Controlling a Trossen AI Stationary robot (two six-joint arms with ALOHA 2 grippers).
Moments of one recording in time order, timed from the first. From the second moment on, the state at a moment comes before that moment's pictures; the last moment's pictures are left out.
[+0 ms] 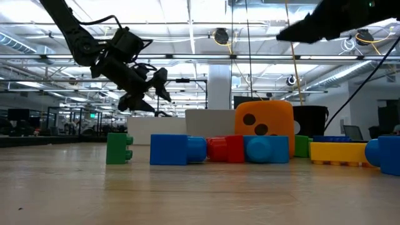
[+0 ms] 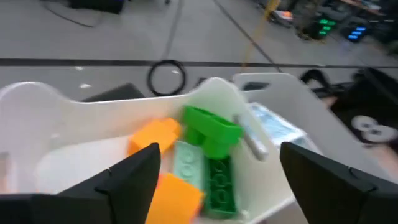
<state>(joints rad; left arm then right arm) 0.55 1.52 0.62 0.51 -0.24 -0.56 0.30 0.80 0.44 0.16 0.52 -0.13</state>
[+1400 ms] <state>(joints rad) 0.42 1.52 0.62 0.61 -0.14 -0.55 0.00 1.15 0.44 0.06 -0.43 0.14</state>
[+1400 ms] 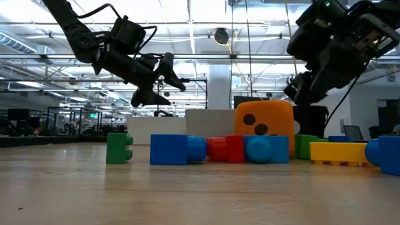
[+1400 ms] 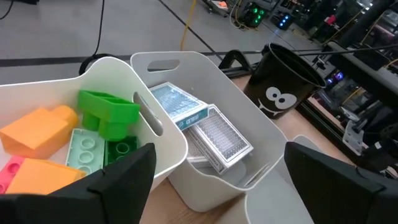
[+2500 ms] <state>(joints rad) 0.41 1.52 0.62 0.61 -0.14 -0.55 0.14 1.16 0.44 -0.23 -0.08 0.16</state>
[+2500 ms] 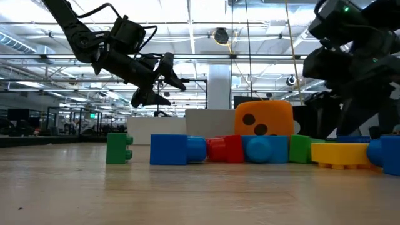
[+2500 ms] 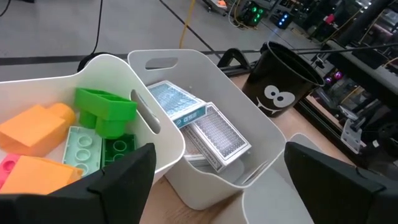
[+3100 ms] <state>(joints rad) 0.41 1.52 0.62 0.61 -0.14 -0.55 0.30 1.04 0.44 -0.24 -0.21 0.15</state>
